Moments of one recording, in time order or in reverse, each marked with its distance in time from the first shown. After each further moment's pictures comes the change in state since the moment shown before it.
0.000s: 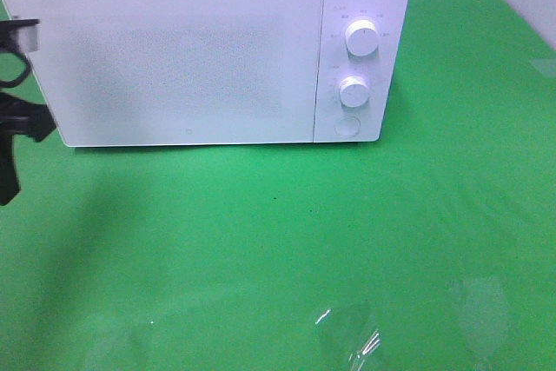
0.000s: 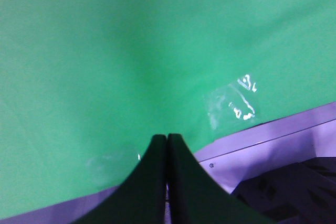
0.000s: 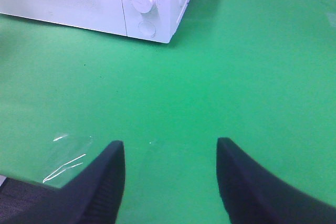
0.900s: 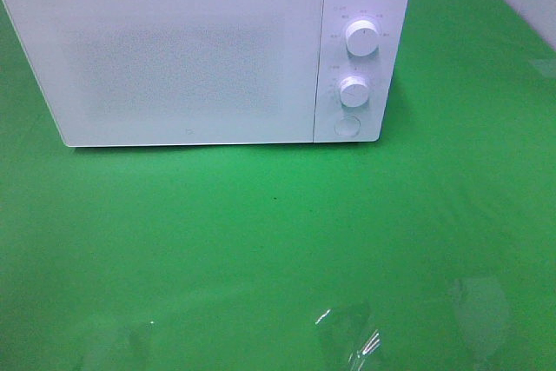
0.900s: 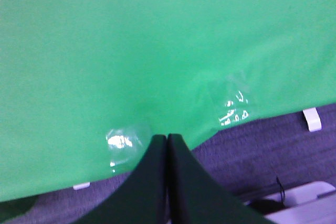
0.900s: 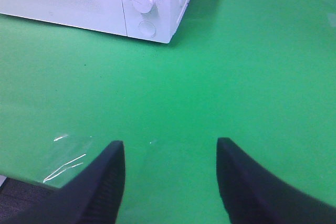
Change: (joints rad) left arm 0.114 -1.275 0.566 0.008 -0.019 -0.004; right arm 0.000 0.000 0.000 0.000 0.000 0.001
